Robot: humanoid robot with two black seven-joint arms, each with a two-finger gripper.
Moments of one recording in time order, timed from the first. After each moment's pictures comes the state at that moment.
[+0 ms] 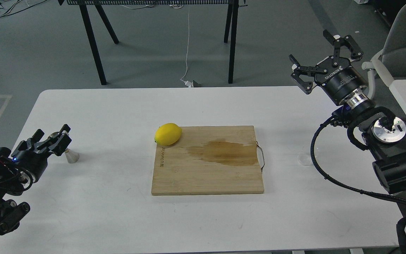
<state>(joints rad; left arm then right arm) -0.37 0.49 -0.70 -0.55 1.54 0.49 -0.49 0.62 -0.33 1.13 0.88 0.28 0.49 -0.19</state>
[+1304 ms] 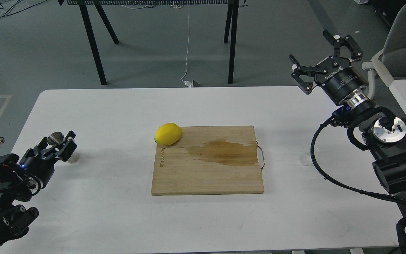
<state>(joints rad) -0.37 0.43 -0.70 -0.49 1.52 0.49 -0.49 0.61 -0.33 1.13 0.87 0.28 0.49 -0.19</state>
